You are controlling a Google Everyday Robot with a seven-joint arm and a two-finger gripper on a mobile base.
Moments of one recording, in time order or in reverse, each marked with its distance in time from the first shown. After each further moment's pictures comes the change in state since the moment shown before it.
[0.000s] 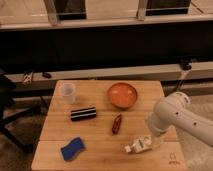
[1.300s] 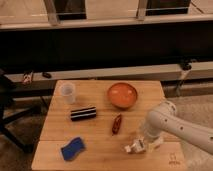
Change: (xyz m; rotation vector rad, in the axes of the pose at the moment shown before) arm -0.009 0.002 0.065 -0.045 -0.025 -0.072
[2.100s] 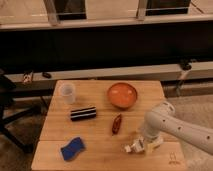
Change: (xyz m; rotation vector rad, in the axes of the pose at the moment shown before) arm -0.001 -0.002 0.010 -0.007 0.003 0.000
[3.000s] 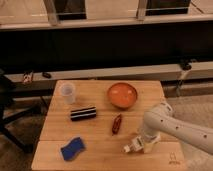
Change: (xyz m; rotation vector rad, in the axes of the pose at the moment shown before) arm -0.002 -0.003 0.007 -0.007 0.005 -0.009
